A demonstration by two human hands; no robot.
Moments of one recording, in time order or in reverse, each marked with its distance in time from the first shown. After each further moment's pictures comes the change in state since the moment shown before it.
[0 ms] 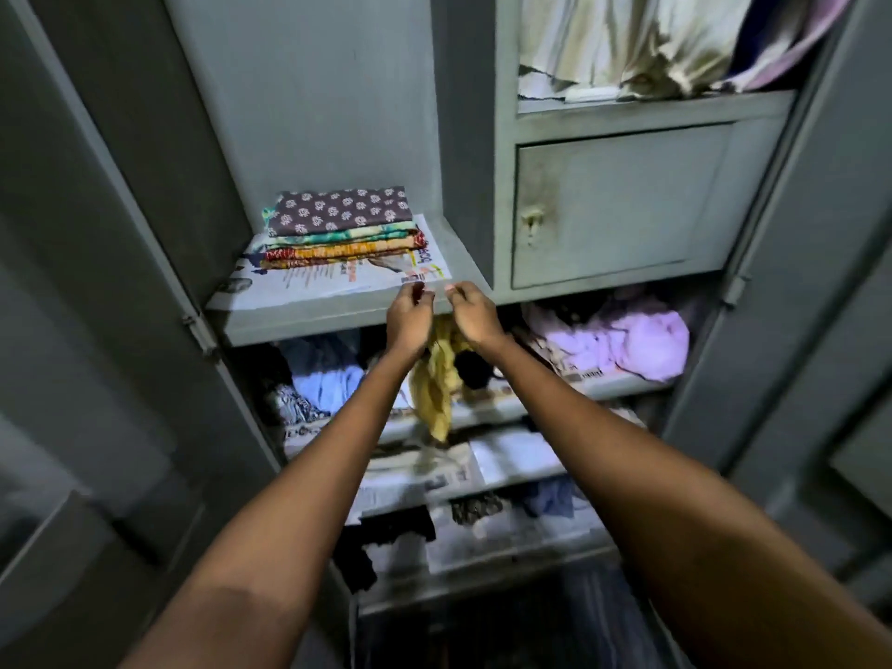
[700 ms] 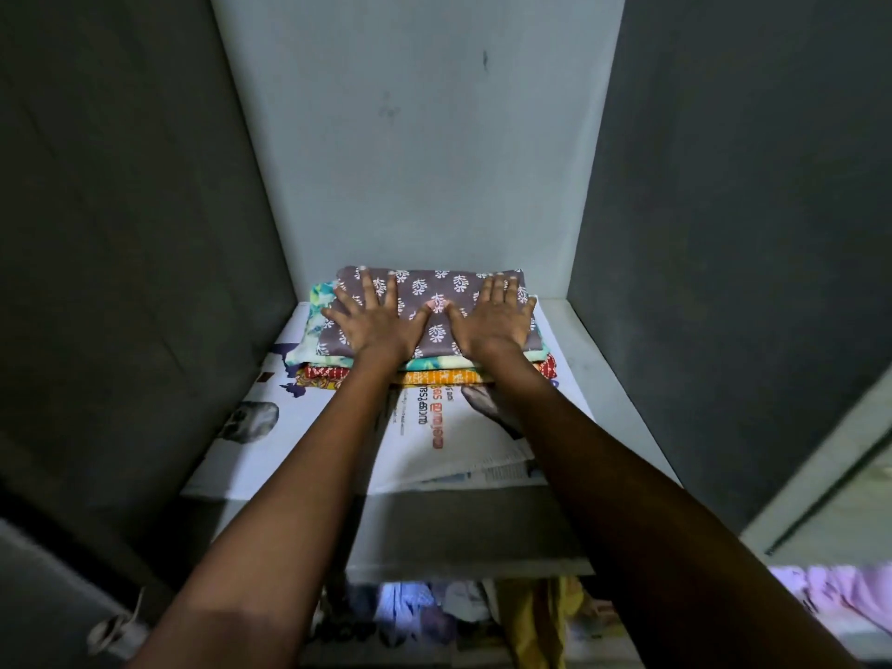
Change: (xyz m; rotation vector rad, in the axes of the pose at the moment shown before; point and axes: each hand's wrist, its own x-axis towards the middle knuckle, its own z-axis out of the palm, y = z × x) left_hand 0.347 -0.077 -0.090 1.217 0.005 -0.138; right_hand 0.321 -0.040 0.173 -1.043 -0.171 -0.027
